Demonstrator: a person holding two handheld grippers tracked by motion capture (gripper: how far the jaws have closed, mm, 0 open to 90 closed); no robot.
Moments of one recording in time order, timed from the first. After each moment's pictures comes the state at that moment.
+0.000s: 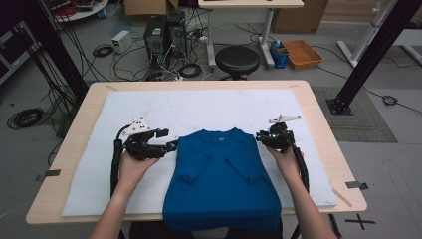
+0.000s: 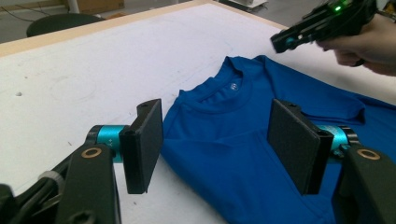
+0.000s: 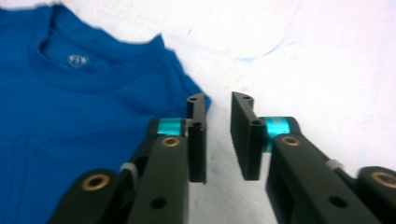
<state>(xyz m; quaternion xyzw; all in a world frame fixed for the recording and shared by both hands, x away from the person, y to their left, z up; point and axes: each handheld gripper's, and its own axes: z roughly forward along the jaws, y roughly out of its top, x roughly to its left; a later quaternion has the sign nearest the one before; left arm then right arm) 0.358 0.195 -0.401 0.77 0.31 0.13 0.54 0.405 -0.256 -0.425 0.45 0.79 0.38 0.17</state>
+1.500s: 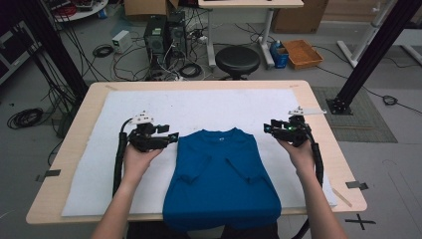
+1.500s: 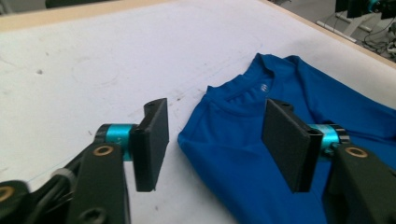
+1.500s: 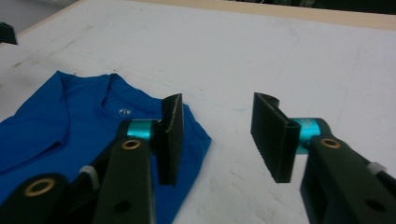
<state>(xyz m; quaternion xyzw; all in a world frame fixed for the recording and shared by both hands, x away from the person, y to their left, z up) 0.394 0.184 -0.406 0.76 0.39 0.10 0.51 0.403 -0.284 -0.391 0.43 0.75 0.47 0.14</state>
